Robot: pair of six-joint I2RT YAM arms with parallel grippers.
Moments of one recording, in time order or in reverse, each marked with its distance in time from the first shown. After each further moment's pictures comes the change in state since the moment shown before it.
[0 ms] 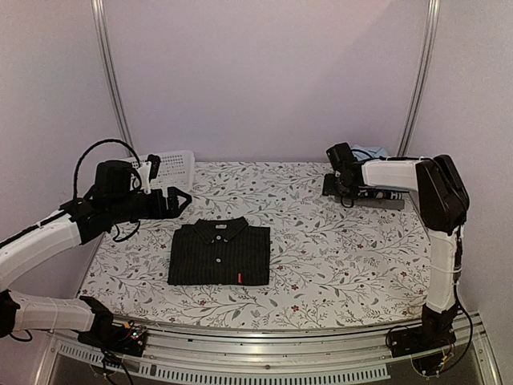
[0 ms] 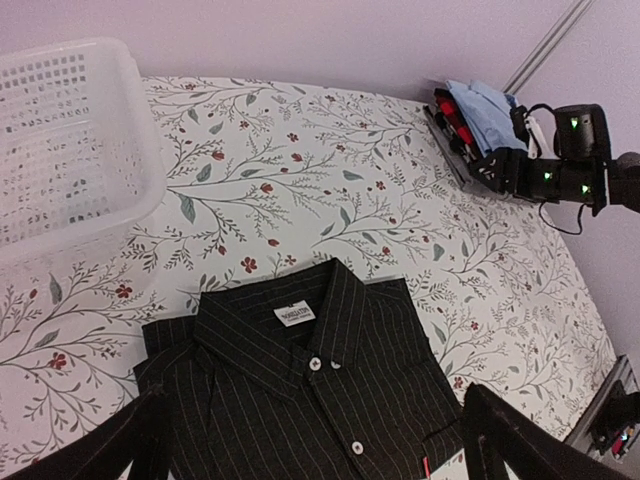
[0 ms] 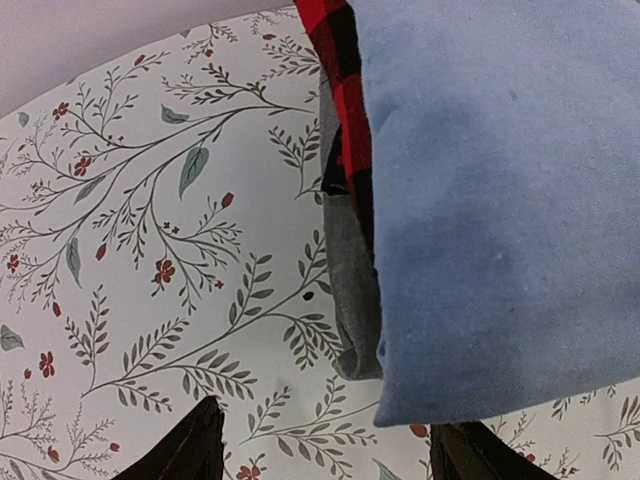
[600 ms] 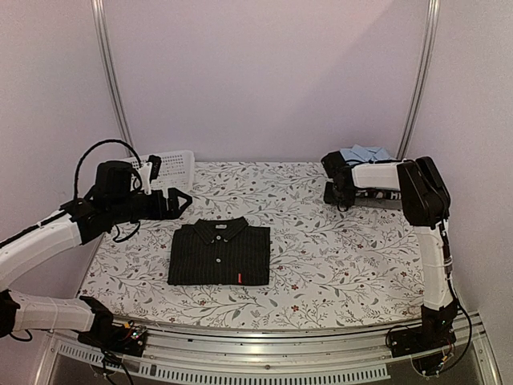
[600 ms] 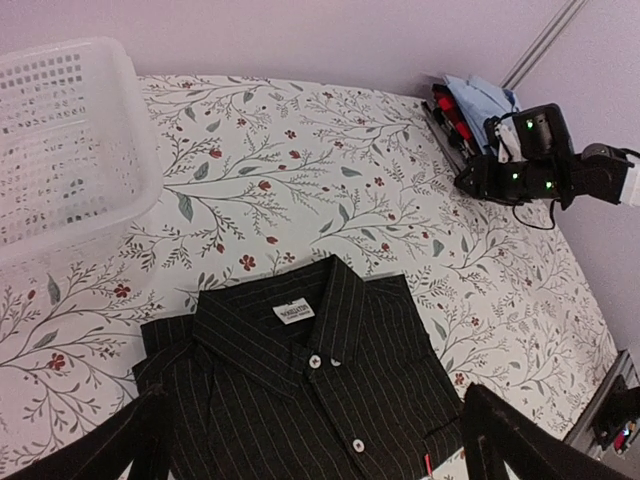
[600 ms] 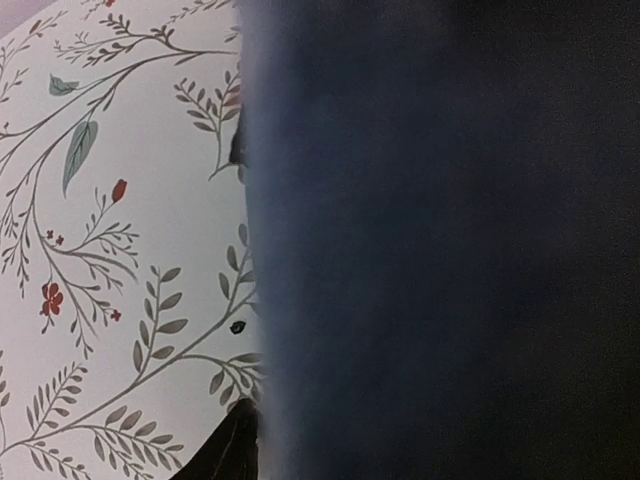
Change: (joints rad) left arm 0.000 0.000 -0.003 0.000 0.004 0.015; right arm -0.027 0.200 0.159 -0.098 0.037 0.058
